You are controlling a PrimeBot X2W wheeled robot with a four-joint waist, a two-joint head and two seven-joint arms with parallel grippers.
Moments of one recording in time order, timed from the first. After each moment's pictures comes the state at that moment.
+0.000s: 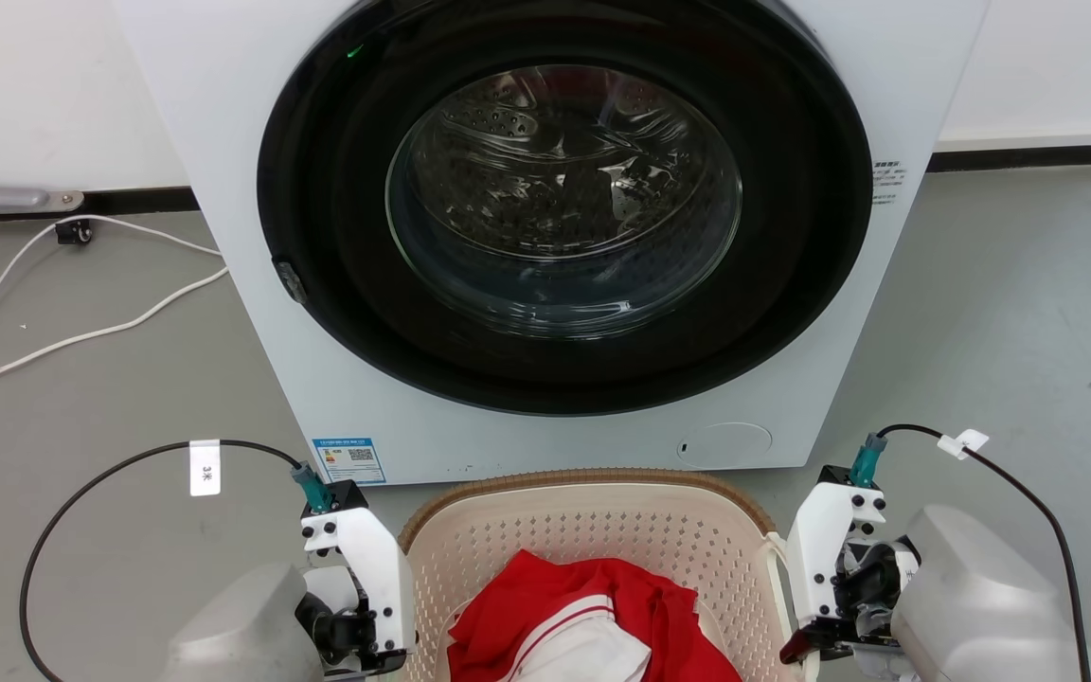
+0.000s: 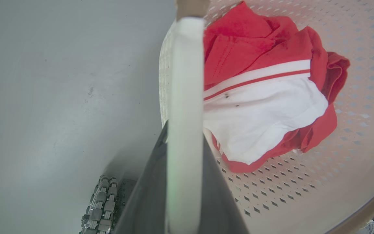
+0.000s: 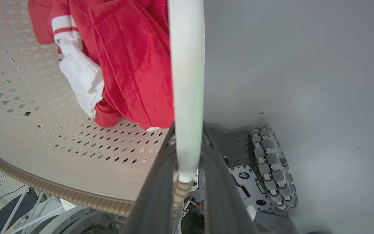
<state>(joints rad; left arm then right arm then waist) -0.69 0.20 -1.02 1.18 -1.34 -0.12 0.56 -0.72 -0.07 0.43 1.29 0.73 0.12 0.92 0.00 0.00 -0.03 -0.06</state>
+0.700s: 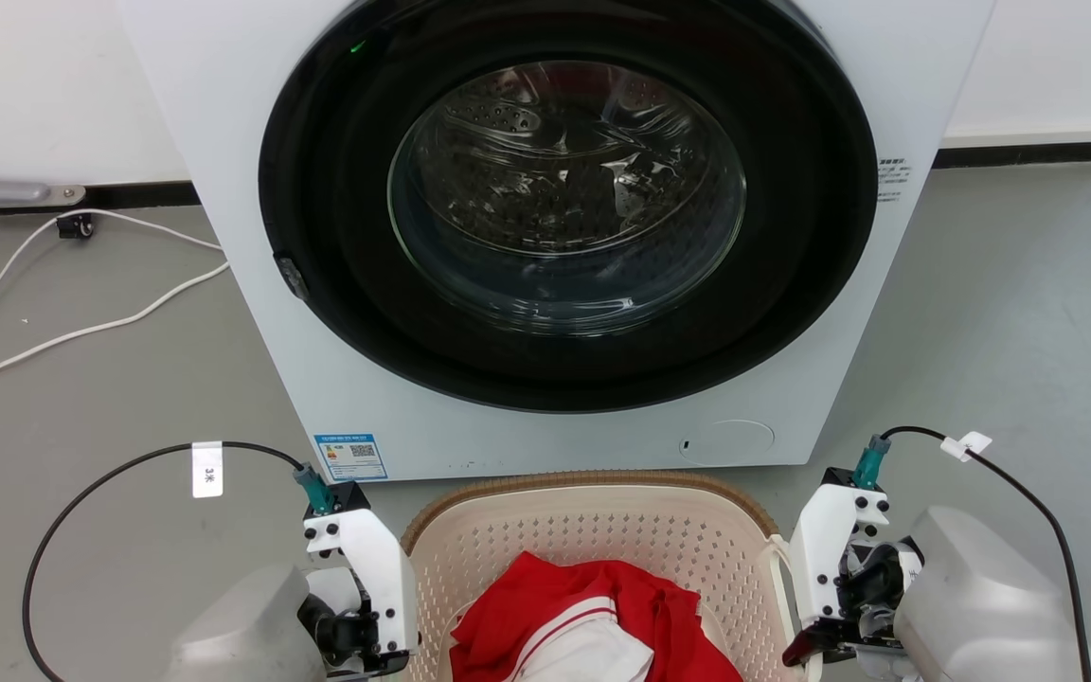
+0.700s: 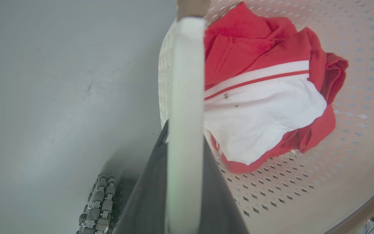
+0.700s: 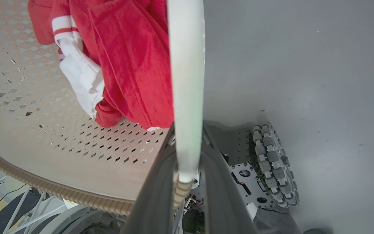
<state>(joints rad) -0.69 0.20 -1.03 1.19 -1.36 -0.12 0.55 -0.72 -0.07 0.40 1.29 0.71 0.12 0.93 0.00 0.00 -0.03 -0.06</state>
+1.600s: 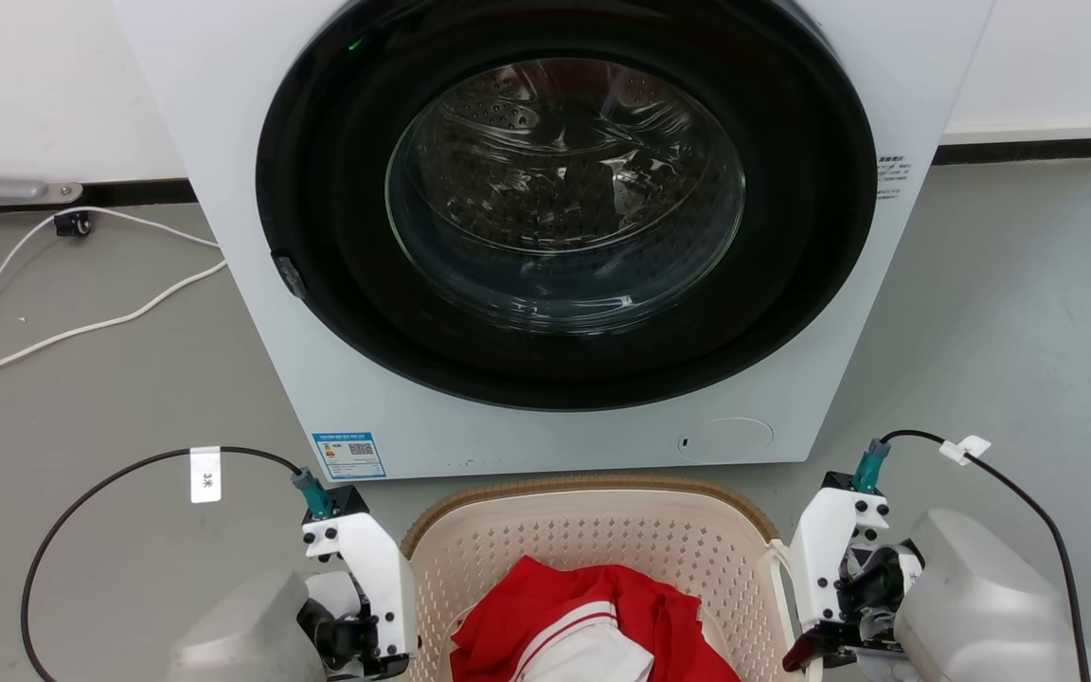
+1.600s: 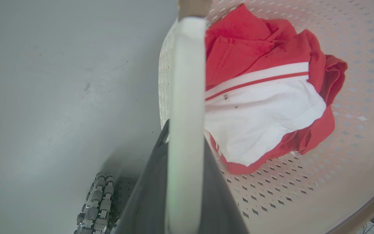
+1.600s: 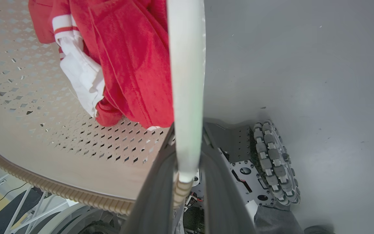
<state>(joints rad) -0.68 0.20 -1.05 1.19 -1.38 -0.12 0.55 -0.71 -0.07 0.40 1.29 0.72 0.12 0.94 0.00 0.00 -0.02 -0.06</state>
